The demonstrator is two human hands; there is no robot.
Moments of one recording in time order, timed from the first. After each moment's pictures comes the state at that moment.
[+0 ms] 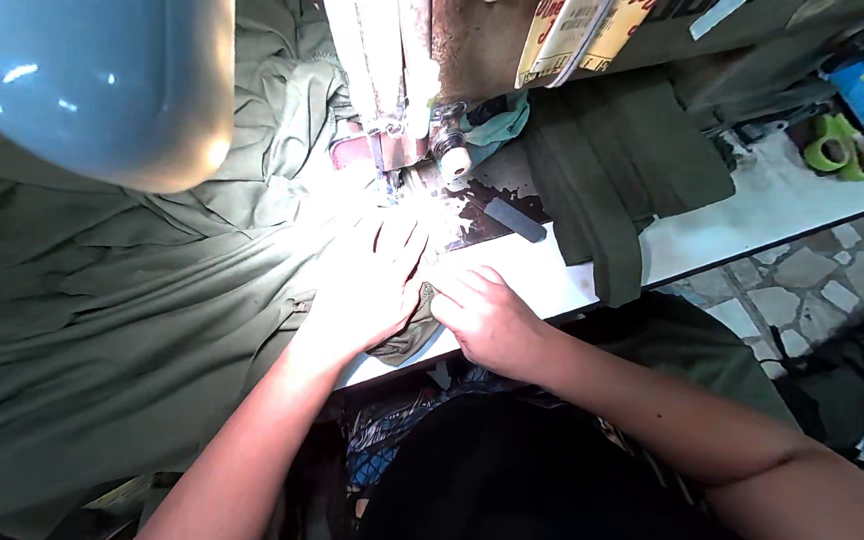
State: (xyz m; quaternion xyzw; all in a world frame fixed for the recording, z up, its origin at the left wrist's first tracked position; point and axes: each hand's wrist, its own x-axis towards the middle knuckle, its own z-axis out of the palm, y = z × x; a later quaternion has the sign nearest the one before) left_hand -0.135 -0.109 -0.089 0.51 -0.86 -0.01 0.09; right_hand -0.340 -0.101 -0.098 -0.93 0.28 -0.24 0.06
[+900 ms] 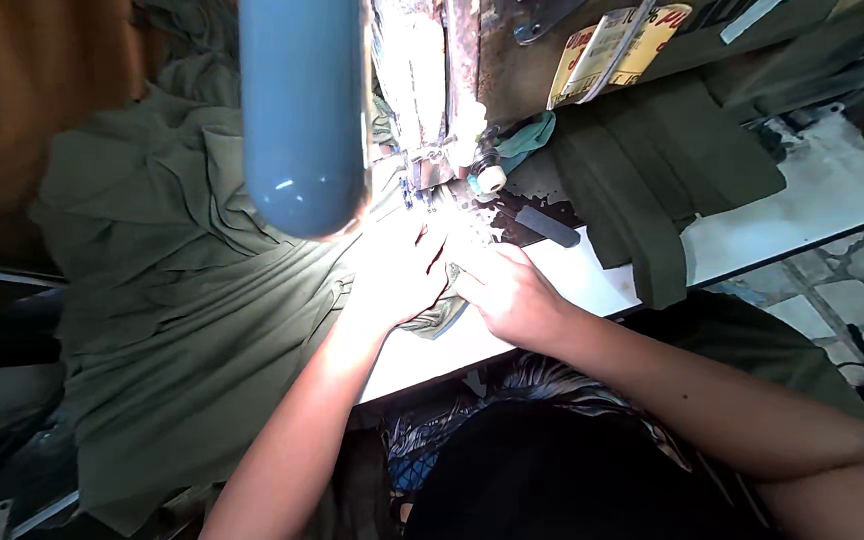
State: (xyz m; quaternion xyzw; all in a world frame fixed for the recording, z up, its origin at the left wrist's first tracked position) left_hand -0.123 -0.139 -0.095 0.49 -0.85 -0.01 0.18; right_hand -0.326 -0.128 -0.100 -0.92 0.29 -0.24 0.01
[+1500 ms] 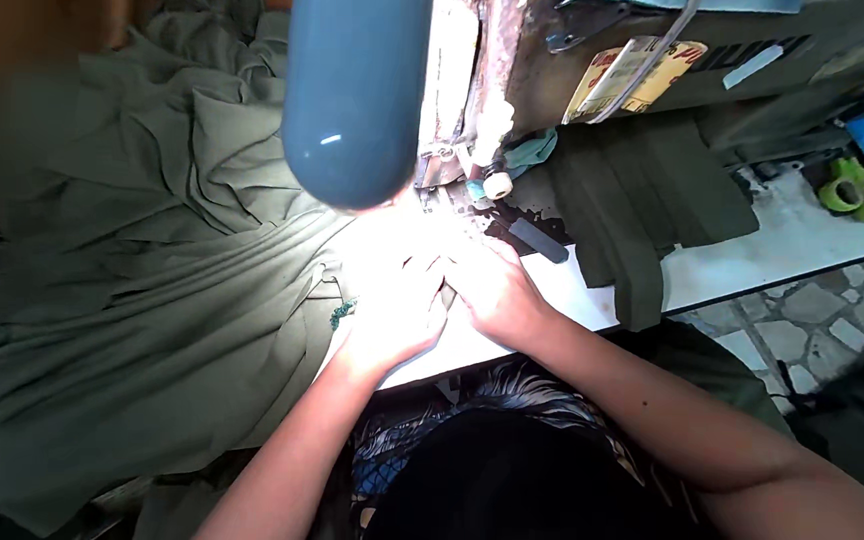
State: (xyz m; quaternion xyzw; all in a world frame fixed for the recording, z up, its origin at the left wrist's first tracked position) left_hand -0.142 -0.099 -0.104 0.50 -0.84 -0.06 0.22; right_hand -0.322 -0.137 -0.101 -0.91 0.33 -0.24 0.03
